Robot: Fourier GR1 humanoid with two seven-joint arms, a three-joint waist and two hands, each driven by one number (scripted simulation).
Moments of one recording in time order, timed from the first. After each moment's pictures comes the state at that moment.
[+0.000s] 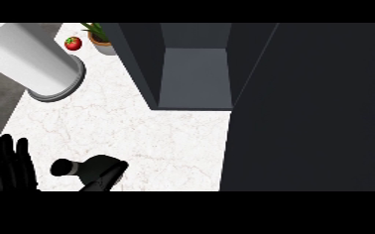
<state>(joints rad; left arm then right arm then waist) 0.22 0.10 -0.48 -2.33 -0.72 0.93 0.74 0.01 -0.13 0.16 -2.48 -0.06 0.01 0.54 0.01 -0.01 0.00</state>
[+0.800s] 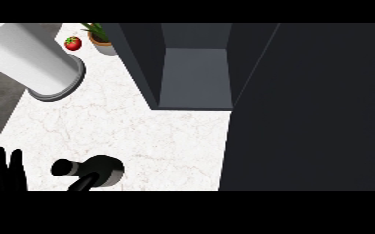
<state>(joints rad) 0.35 0.19 -0.39 -2.33 -0.16 1.04 0.36 -0.01 -0.13 0.15 -2.49 -0.06 0.01 0.57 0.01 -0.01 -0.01</state>
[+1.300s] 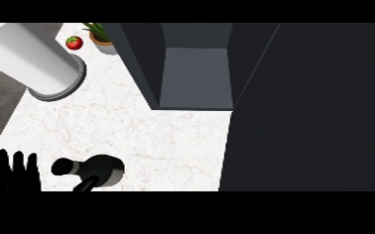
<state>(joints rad) 0.48 0.07 -0.24 -2.15 0.23 0.77 -0.05 -0.04 -0.12 0.16 -2.50 -0.06 -0.01 0.61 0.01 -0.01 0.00</state>
